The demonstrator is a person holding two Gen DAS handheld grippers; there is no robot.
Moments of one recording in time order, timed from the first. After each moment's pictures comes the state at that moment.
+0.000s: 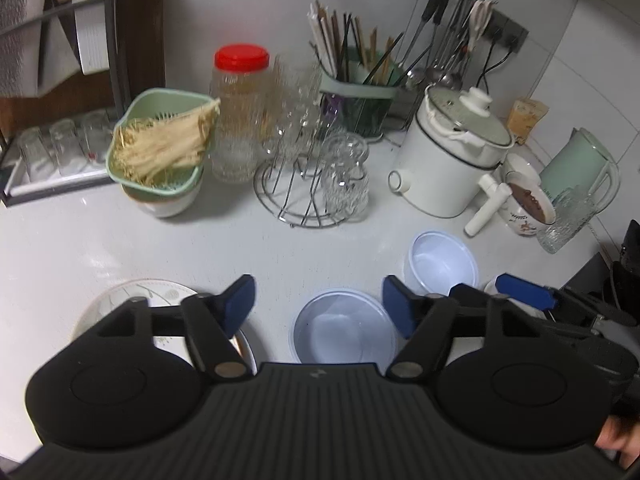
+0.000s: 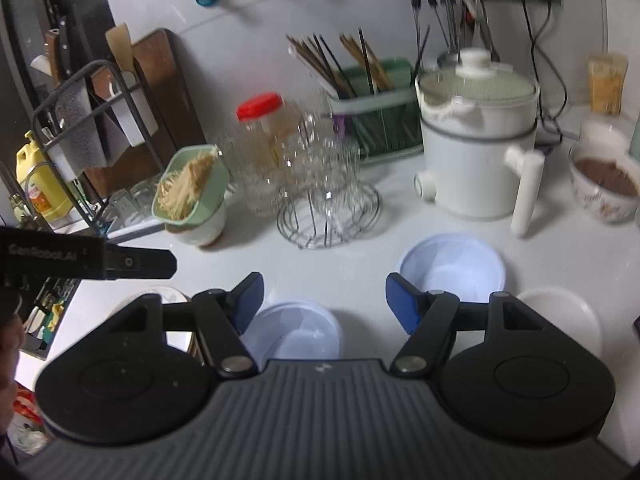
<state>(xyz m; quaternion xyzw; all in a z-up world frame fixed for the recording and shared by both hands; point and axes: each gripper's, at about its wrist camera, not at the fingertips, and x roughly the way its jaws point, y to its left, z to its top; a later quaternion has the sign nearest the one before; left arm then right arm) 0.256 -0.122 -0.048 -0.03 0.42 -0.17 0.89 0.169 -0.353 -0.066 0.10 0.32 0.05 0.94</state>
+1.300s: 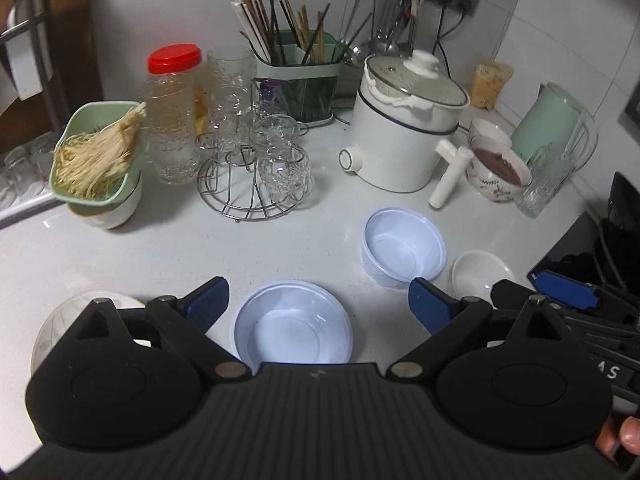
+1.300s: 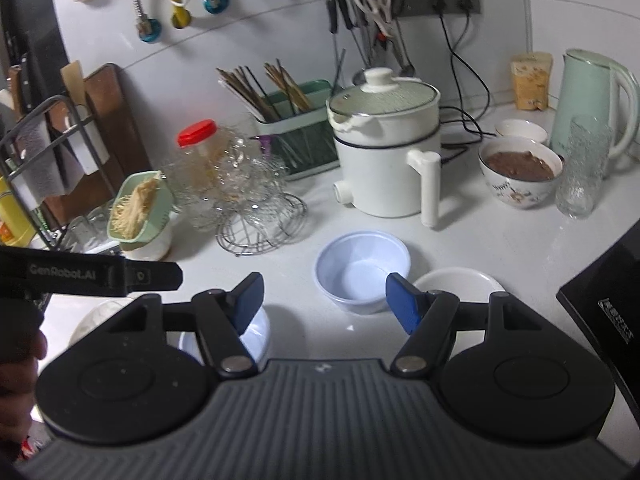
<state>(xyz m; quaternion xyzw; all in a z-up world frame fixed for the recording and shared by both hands) 0.251 -0.188 -0.070 0.02 0.42 -0.22 0.88 0.119 -0.397 -0.059 0.12 0.31 -0.04 0.94</state>
